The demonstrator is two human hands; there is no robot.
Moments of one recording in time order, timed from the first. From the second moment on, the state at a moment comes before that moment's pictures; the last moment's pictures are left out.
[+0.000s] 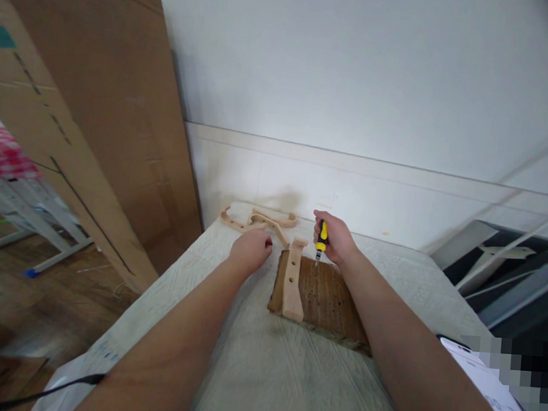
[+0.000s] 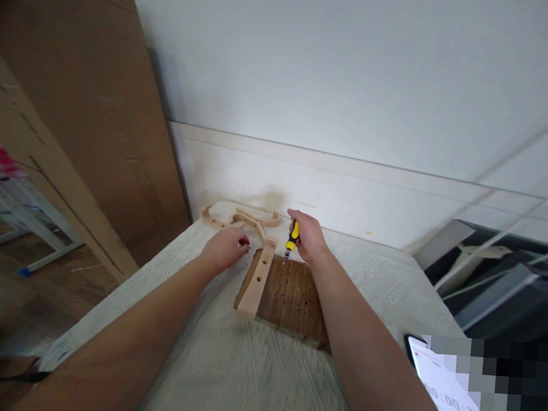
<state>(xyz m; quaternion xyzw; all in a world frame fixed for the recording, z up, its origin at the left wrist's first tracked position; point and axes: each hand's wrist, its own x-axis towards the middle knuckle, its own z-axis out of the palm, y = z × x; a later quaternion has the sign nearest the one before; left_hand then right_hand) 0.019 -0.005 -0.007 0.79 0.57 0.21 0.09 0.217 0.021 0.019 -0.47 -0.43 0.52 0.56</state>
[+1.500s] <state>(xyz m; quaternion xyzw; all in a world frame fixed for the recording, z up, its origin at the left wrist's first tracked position) 0.014 -0.032 0.025 0.82 0.32 0.18 0.44 0.210 -0.093 0.143 -0.56 -0.80 -0.04 0.21</state>
